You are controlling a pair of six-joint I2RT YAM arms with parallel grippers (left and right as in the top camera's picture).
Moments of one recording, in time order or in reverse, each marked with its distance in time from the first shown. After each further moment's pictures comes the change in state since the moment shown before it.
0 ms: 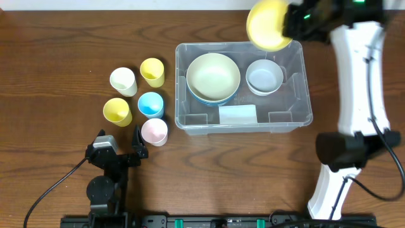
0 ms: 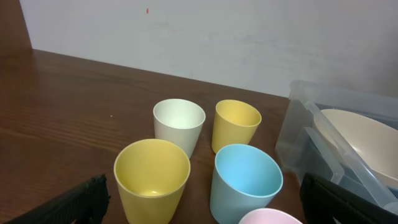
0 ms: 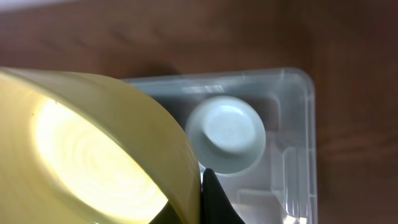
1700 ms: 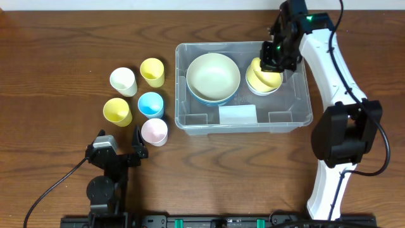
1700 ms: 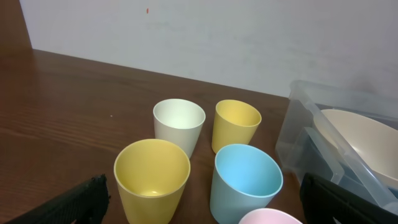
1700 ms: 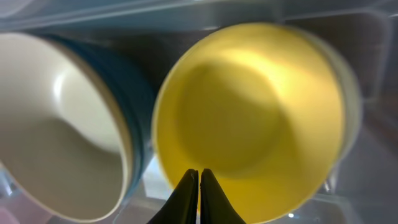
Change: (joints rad) left arm 0.000 0.000 0.000 0.000 0.000 0.000; right arm 0.024 0.034 -0.454 0.239 -0.170 0.008
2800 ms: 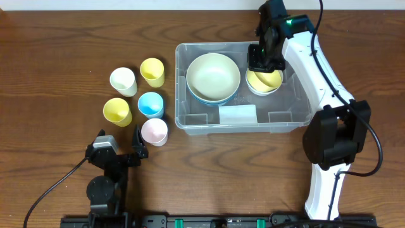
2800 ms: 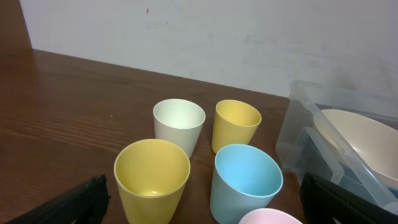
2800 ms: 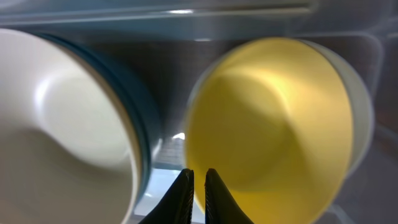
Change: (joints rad) left arm 0.000 0.000 0.000 0.000 0.000 0.000; right arm 0.093 0.000 0.000 0.038 0.175 0.031
